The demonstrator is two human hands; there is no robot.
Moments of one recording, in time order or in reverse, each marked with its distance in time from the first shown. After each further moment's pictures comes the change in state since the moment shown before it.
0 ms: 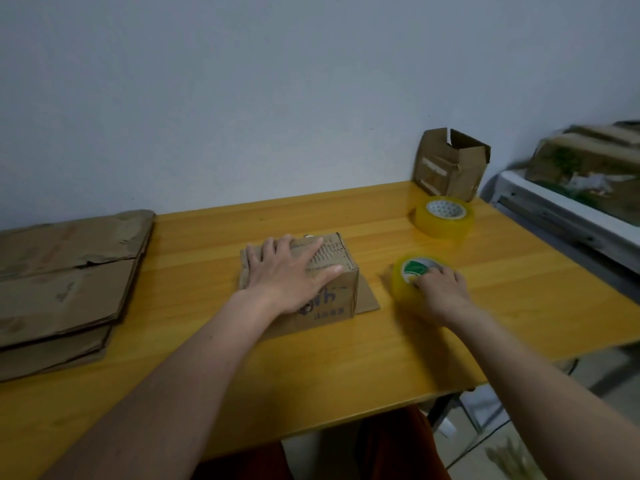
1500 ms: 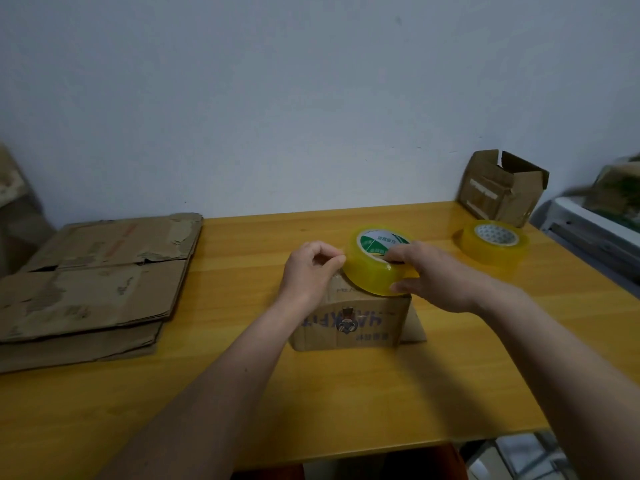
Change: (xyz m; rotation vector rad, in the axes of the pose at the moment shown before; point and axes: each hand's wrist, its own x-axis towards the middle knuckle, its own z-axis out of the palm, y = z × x) left_hand 0.001 -0.030 -0.003 -1.157 0.423 -0.016; right_hand -0.026 -0.077 -0.102 0.353 0.081 -0.591
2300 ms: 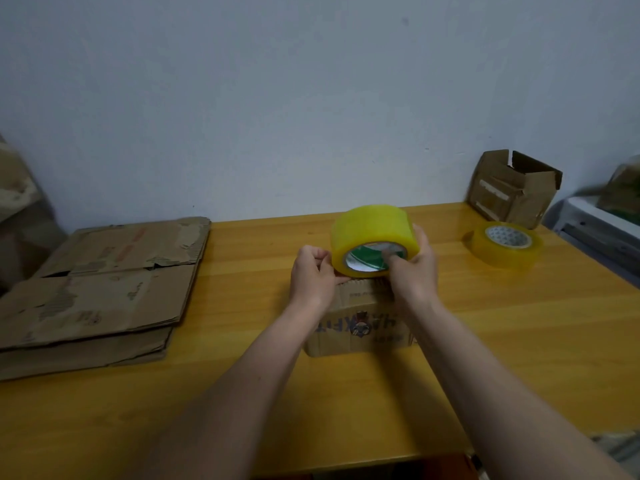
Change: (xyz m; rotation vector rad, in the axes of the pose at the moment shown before) left_hand 0.007 -0.008 0.008 -0.205 0.121 -0.196; right_hand 0.047 -0.030 0.057 1.109 0.760 0.306
